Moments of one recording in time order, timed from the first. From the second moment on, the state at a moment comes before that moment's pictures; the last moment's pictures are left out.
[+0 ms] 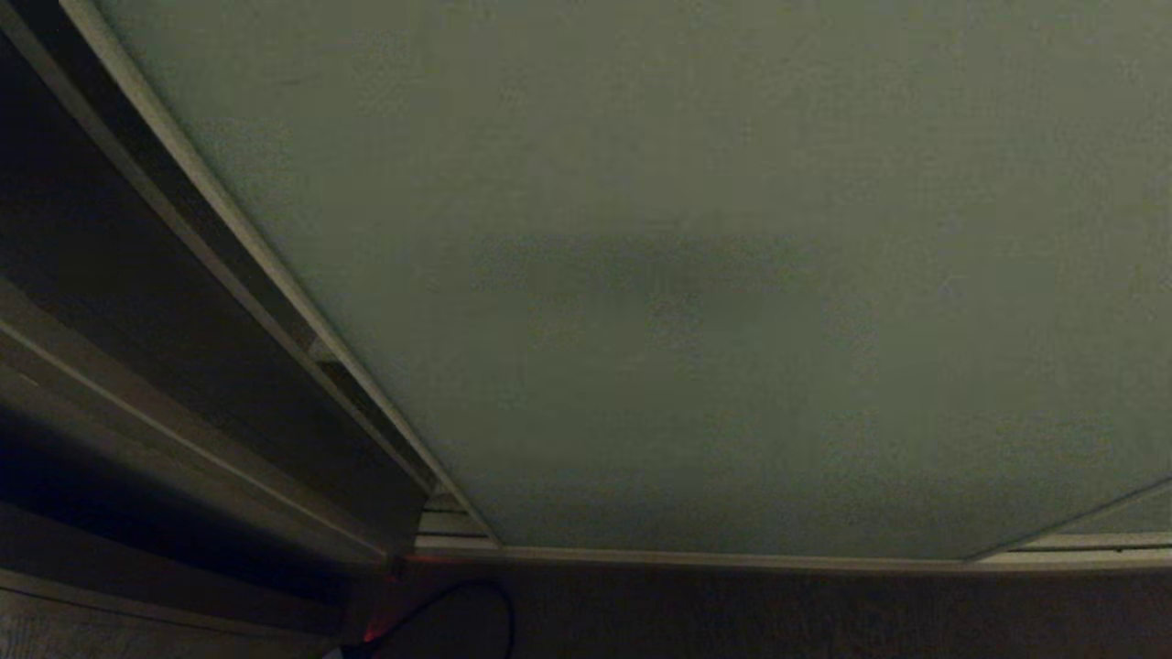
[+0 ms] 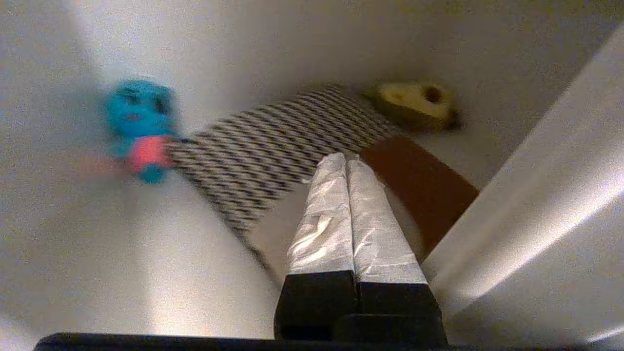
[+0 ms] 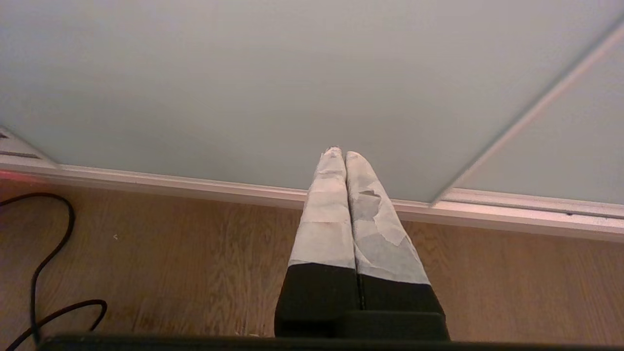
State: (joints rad) left arm -0.22 1.26 -1.55 0.00 -0.33 -0.01; right arm -0.01 0.00 0.00 0.01 0.01 -0.02
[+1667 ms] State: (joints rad) left arm -0.86 1.45 -1.60 -0.03 0.16 0.04; right arm -0.01 0.00 0.00 0.01 0.01 -0.02
